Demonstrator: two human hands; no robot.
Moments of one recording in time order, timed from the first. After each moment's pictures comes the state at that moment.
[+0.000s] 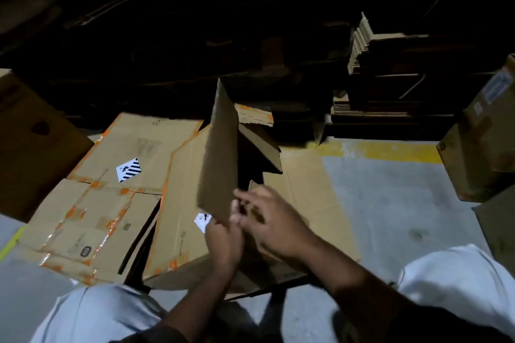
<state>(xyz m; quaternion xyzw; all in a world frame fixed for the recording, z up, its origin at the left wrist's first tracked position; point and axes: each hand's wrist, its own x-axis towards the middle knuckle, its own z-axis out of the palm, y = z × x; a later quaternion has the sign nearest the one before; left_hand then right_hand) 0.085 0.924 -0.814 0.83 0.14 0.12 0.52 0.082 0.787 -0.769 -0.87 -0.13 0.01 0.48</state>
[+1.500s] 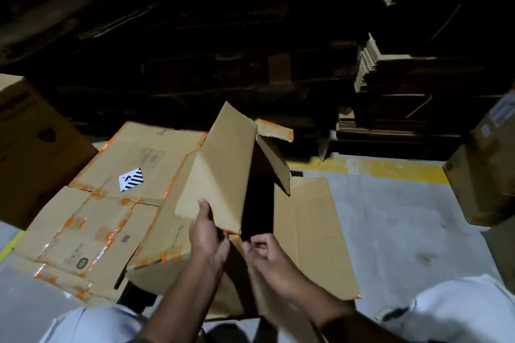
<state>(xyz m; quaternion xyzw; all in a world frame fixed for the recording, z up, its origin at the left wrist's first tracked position) 0.144 0.946 -0.794 0.42 0.32 0.00 0.85 0.066 0.819 -0.822 -0.71 0.09 0.22 0.66</state>
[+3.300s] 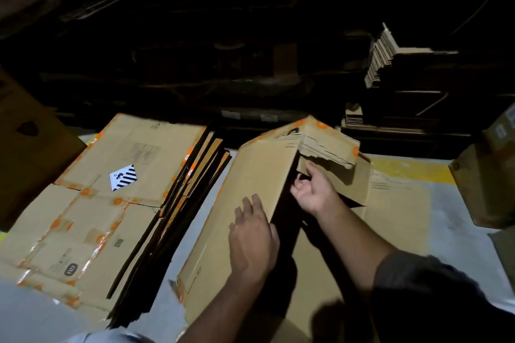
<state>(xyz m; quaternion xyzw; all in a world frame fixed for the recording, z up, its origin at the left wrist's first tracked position) 0.146 0.900 -0.810 0.99 -0.03 -0.01 0.10 0.238 0.750 -0.816 -0.23 0.37 0.07 0.90</state>
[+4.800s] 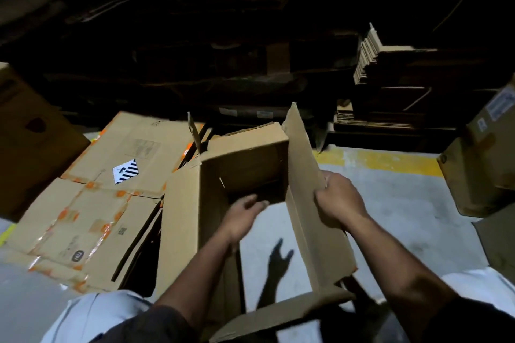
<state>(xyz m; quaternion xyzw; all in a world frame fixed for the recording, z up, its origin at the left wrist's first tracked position) 0.151 0.919 -0.786 0.81 0.07 -0.26 0.53 0.130 0.708 -0.753 -0.91 0.21 0.06 0.36</state>
